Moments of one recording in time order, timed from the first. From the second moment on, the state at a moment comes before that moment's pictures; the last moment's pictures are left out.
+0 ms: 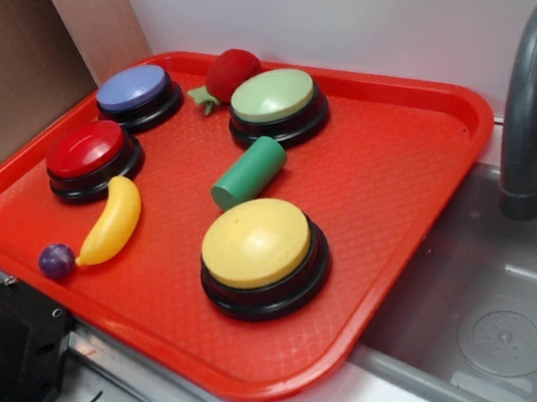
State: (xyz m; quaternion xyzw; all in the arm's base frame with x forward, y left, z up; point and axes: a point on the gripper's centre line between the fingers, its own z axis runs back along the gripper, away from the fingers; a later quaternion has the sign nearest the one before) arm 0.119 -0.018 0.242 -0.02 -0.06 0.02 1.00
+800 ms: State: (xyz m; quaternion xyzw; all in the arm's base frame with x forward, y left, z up) arm 0.195 0.059 0.145 0.03 -0.02 0.08 1.00
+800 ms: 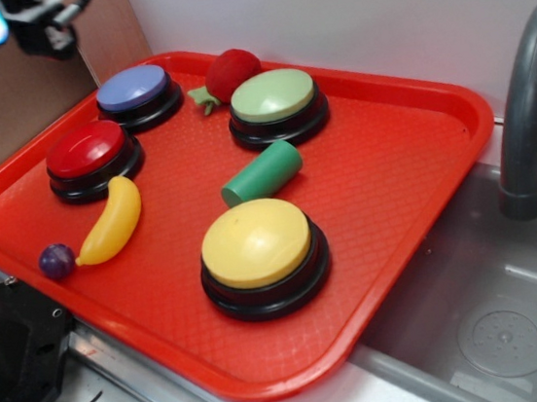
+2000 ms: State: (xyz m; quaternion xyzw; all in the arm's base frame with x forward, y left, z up) arm 0.205 0.106 0.046 0.04 -0.01 0.02 1.00
